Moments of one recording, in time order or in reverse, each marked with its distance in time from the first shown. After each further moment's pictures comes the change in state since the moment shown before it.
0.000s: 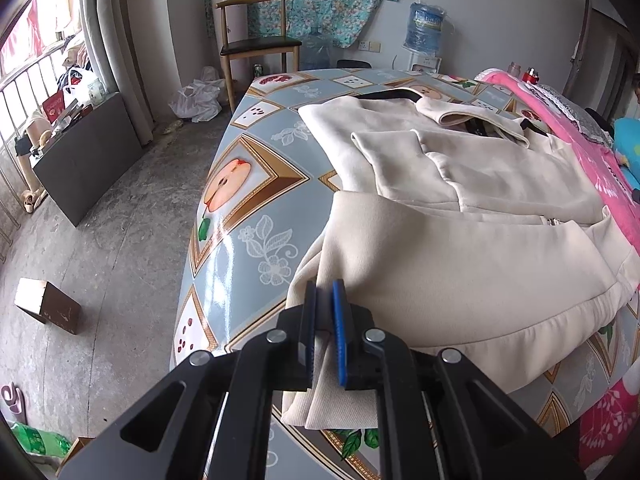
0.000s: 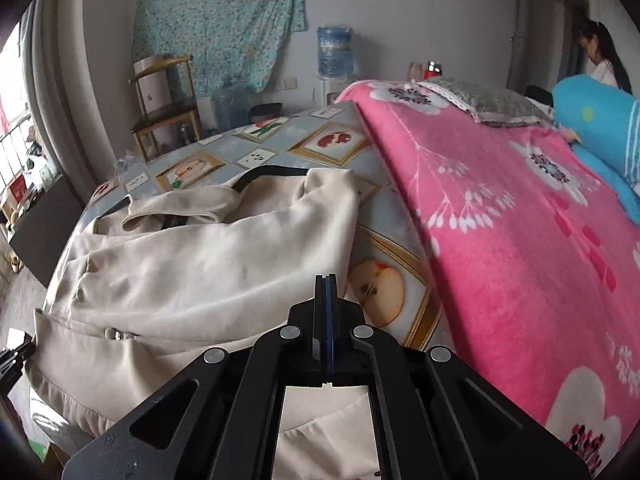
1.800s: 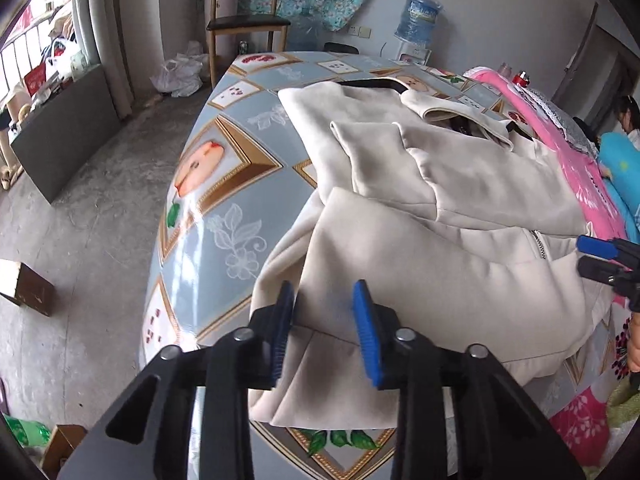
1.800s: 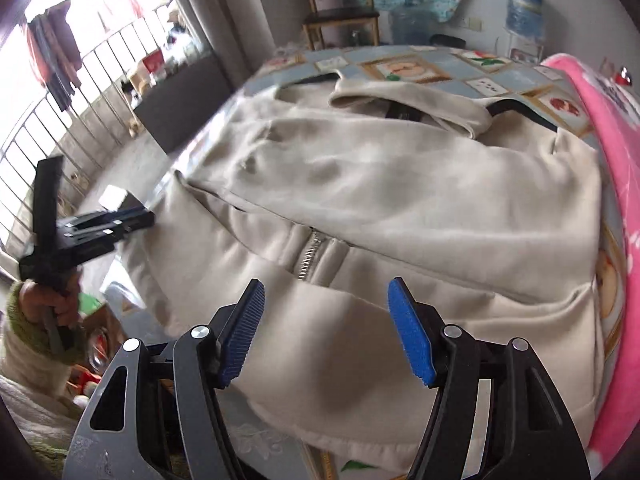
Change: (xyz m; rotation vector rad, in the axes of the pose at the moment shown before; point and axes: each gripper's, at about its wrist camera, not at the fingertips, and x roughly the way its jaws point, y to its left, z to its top) left arm 0.007 -0.002 0.007 -0.059 0.078 -0.105; right arm 0.025 0.147 -0.034 -0.417 0.317 0.462
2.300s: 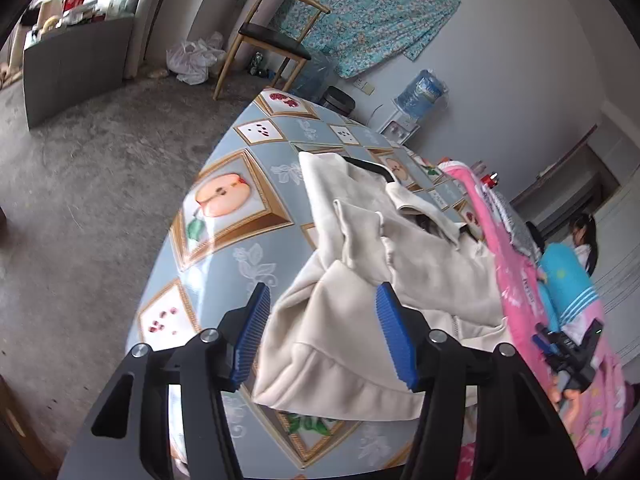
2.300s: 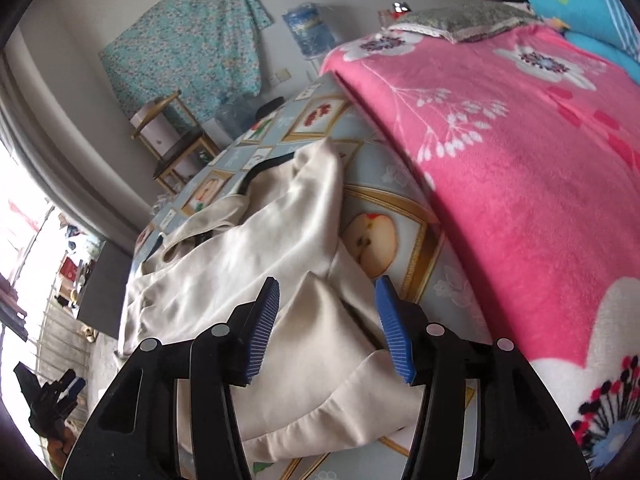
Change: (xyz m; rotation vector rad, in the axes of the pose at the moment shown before) left arm -0.068 0.065 0.010 -0.281 -0.128 -0.245; right arm -0.114 -0.146 -0.078 0.663 -0.346 -0.157
